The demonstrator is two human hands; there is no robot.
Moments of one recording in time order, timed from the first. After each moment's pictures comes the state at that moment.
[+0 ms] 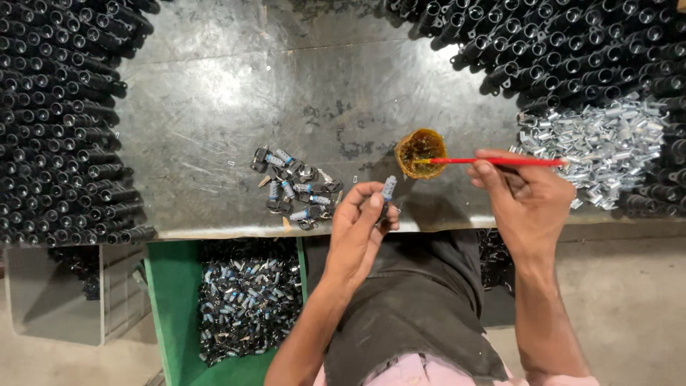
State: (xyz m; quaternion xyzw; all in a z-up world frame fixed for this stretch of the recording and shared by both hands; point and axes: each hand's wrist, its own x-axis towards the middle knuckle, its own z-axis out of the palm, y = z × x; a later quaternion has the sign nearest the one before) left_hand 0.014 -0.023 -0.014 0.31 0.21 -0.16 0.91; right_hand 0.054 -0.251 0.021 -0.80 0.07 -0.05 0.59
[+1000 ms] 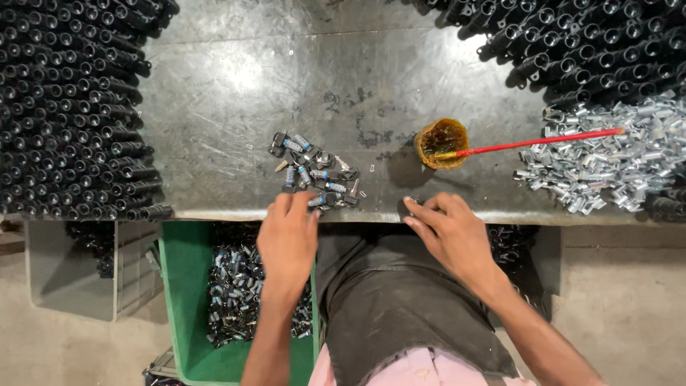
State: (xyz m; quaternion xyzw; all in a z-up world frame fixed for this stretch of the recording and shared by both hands) left_hand -0.009 0.080 0.019 0.98 0.08 -0.06 0.19; right_hand 0.009 -0.188 -0.004 -0.93 -0.15 0.07 0.33
